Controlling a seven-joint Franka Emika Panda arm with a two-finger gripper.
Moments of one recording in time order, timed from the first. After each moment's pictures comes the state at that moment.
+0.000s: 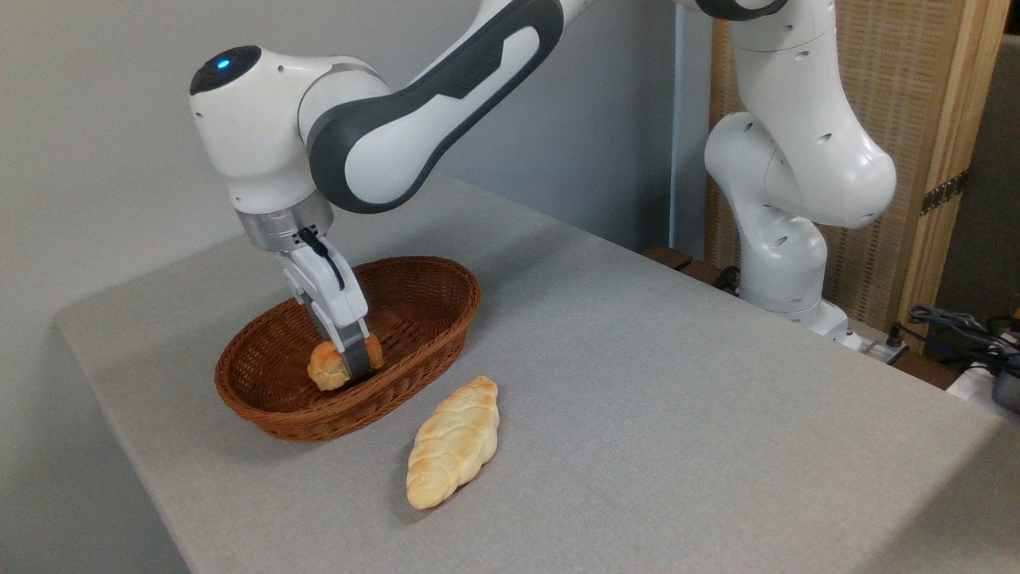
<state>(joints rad) -0.06 0.25 -0.27 -1.75 -0.08 1.93 0.55</state>
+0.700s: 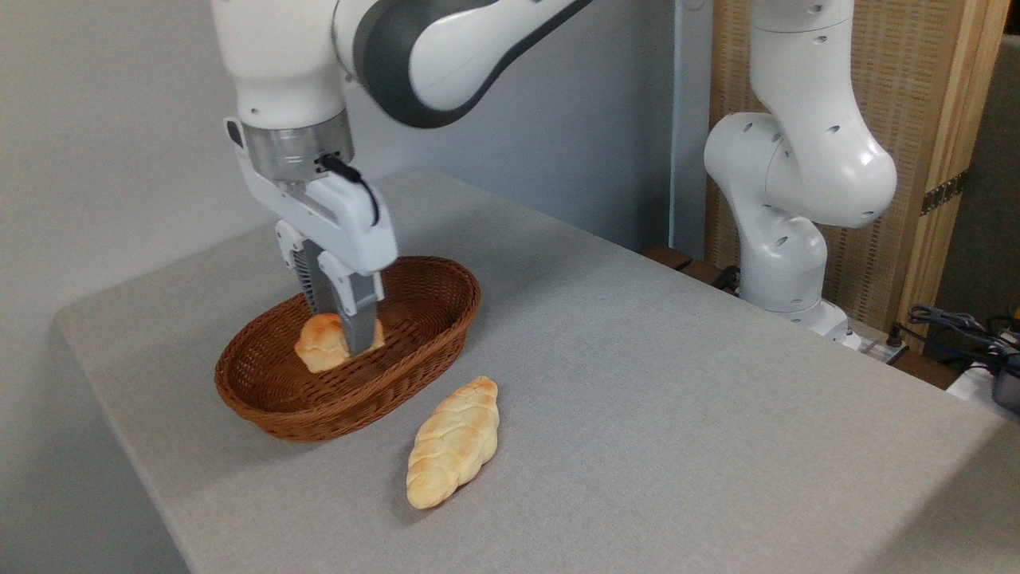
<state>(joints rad) -0.05 0.09 -0.13 -1.74 -0.10 1.88 0.56</state>
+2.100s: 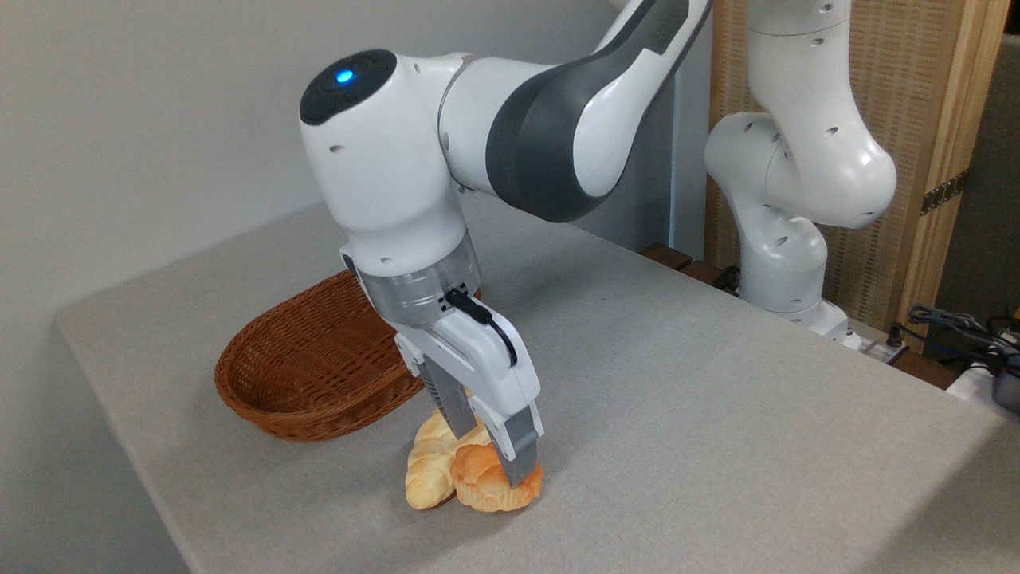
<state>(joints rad) -0.06 0.12 0.15 -1.83 -0.02 1.82 0.90</state>
